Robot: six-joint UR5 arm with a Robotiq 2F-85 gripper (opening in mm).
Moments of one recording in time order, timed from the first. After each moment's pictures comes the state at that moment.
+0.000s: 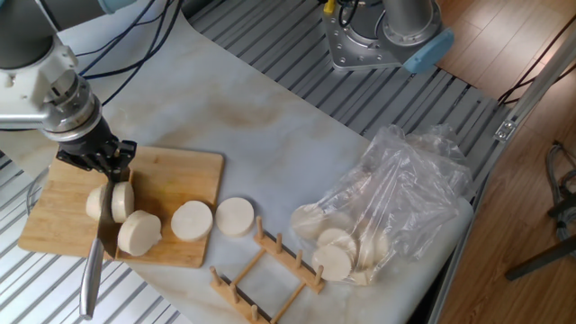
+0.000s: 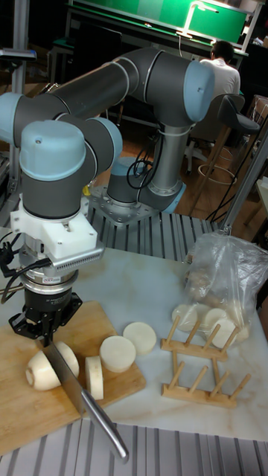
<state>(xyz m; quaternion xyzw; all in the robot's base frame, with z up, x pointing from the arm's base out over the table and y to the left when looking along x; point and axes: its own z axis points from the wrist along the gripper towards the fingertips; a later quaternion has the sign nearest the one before) 0.682 -0.120 0.072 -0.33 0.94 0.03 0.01</state>
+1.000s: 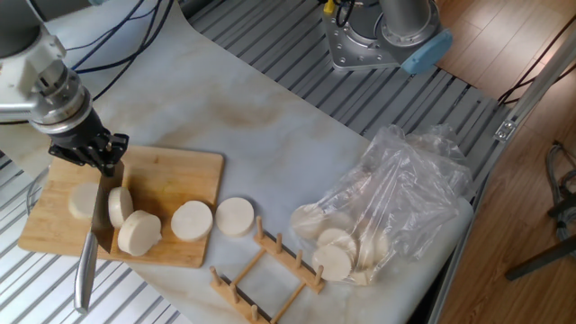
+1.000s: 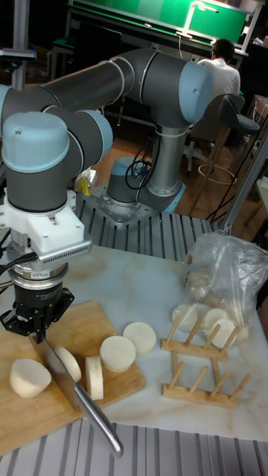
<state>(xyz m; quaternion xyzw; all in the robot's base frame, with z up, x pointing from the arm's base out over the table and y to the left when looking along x) 0.680 -0.136 0.079 -0.34 0.94 0.04 0.01</state>
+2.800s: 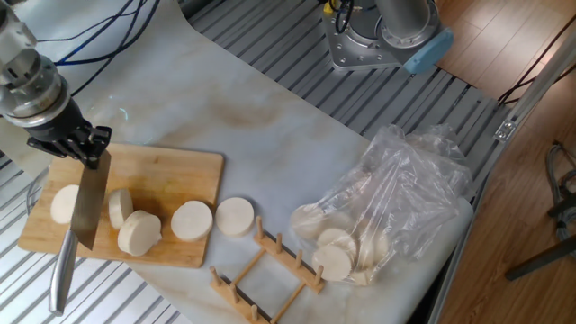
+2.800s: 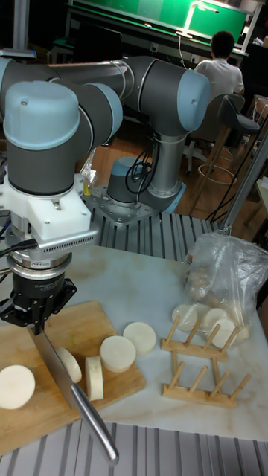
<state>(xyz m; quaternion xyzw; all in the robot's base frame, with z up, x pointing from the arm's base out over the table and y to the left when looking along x) 0.695 -0.139 0.120 -0.31 0.95 0.03 -0.01</state>
